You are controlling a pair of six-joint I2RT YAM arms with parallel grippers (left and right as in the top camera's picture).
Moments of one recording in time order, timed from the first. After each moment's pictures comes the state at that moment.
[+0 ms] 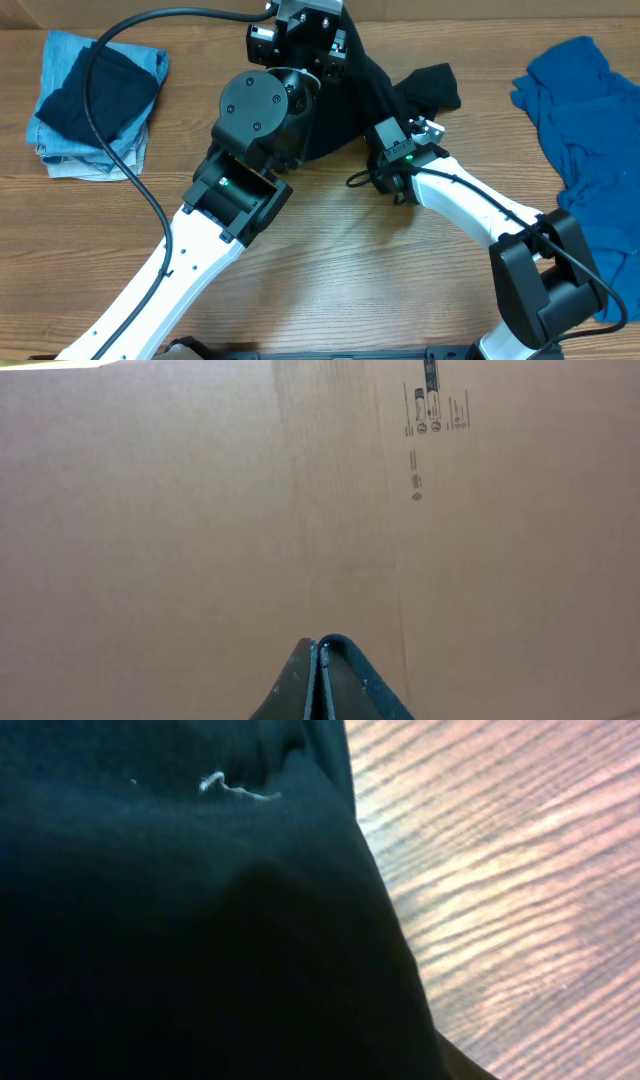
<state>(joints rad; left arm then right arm) -0.65 1.41 1.46 0.20 -0.44 0.24 0.48 1.80 1.13 -0.61 0.43 0.91</state>
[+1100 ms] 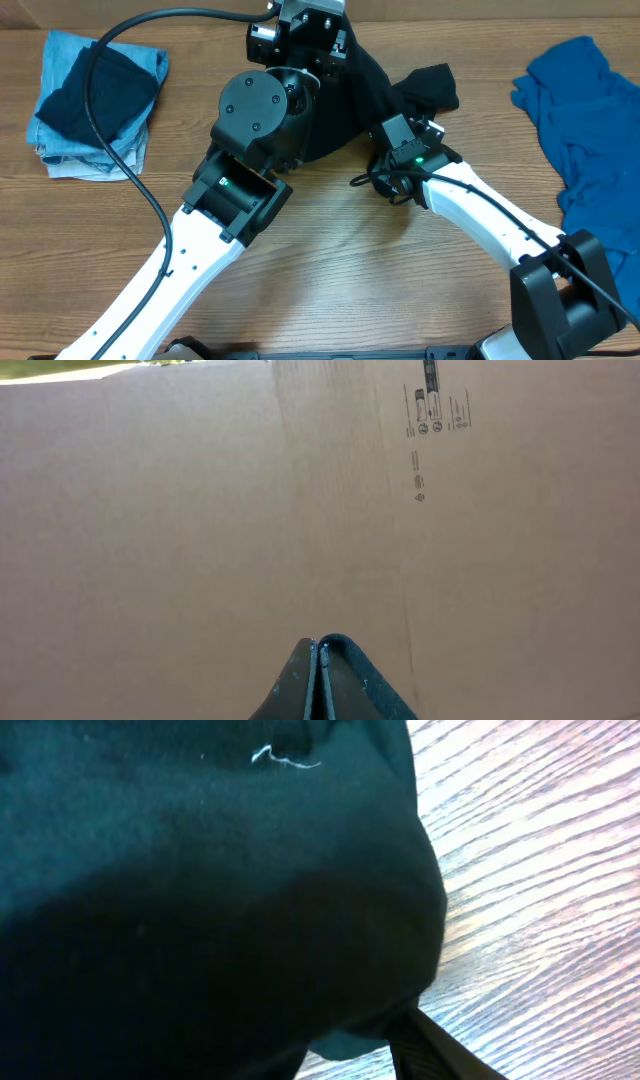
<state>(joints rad) -0.65 1.41 1.46 0.21 -0.44 0.27 0.48 1.71 1.12 -0.62 0.28 0.96</state>
